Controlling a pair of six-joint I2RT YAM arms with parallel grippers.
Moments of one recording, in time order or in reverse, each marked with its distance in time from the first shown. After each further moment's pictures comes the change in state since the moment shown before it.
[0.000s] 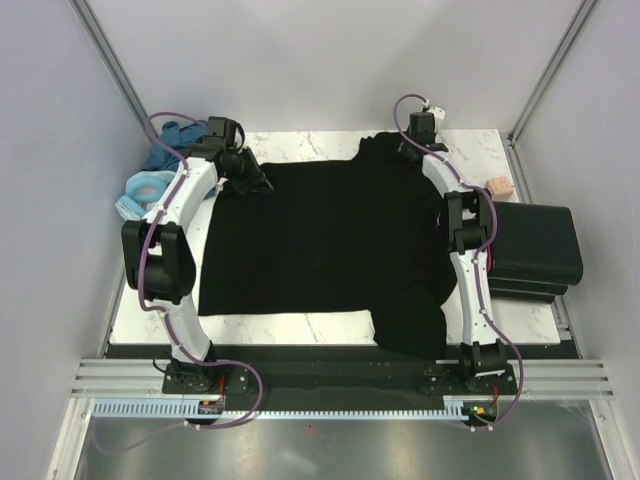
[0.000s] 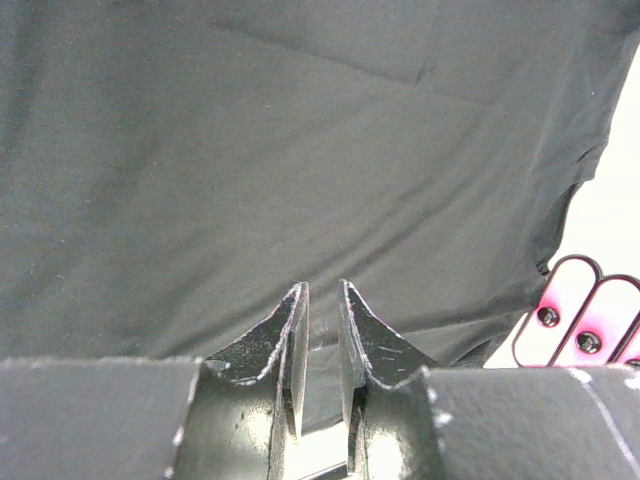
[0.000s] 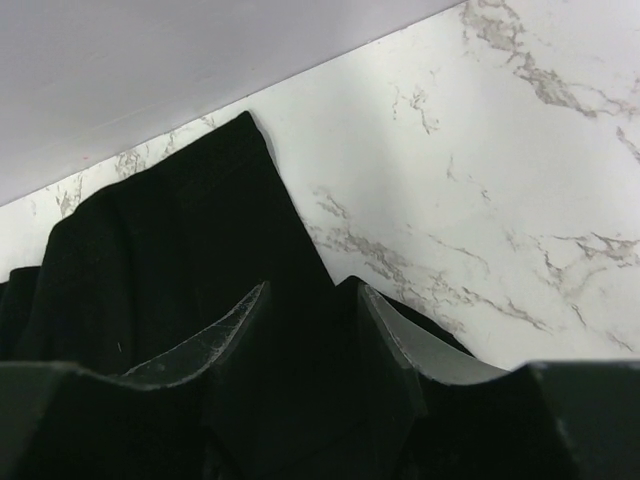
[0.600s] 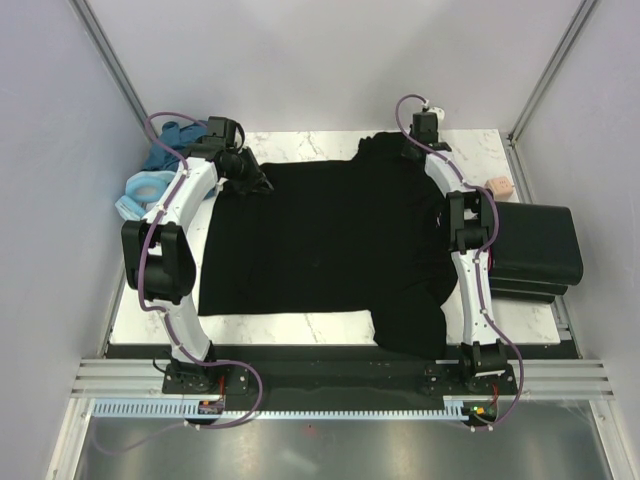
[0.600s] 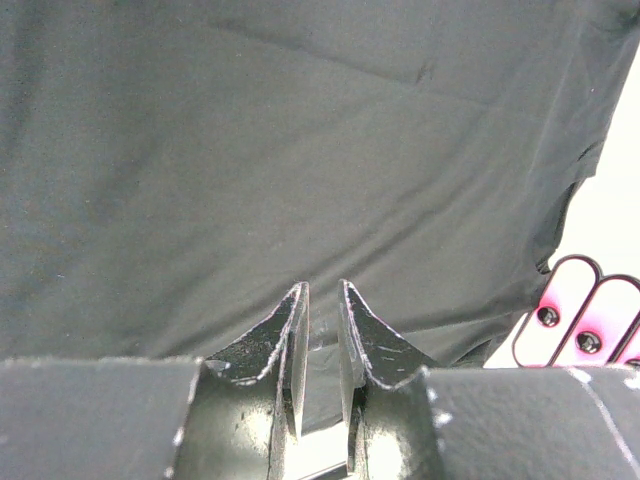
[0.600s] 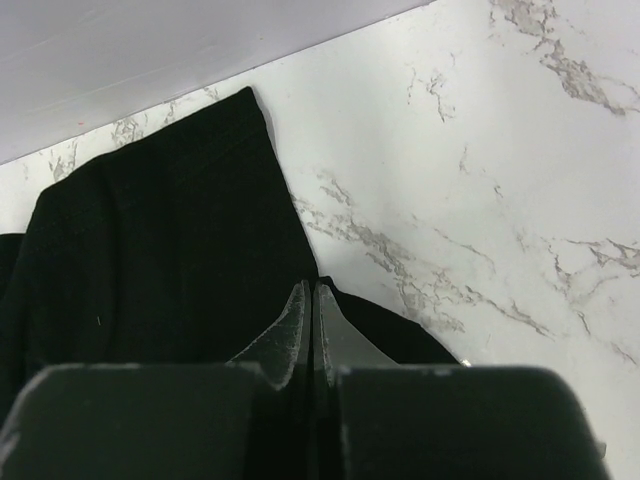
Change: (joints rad) left arm 0.000 0.000 0.000 0.000 0.000 0.000; right arm -0.016 0.021 0.043 -0.067 -0.090 -0.042
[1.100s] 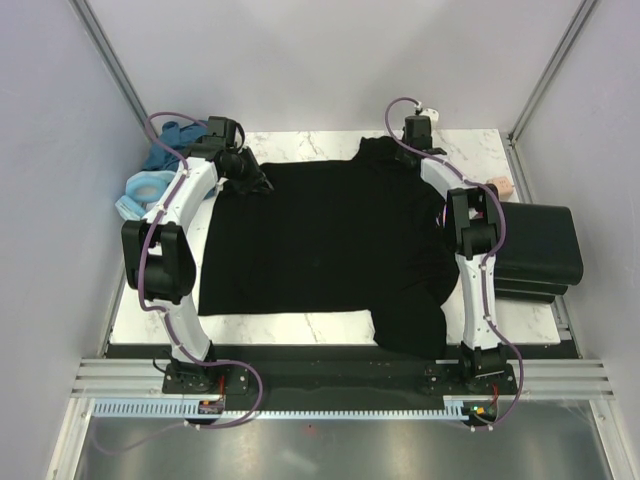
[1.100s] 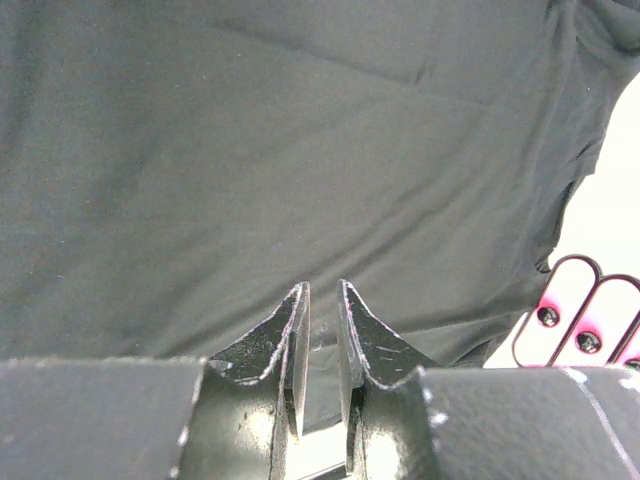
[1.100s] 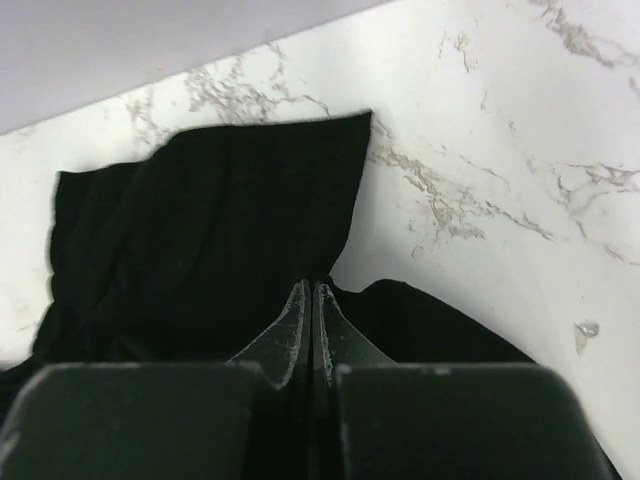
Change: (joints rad) left arm 0.000 0.000 0.000 0.000 0.001 0.000; right arm 0.048 -0.220 -0.353 0.174 0.053 -0.006
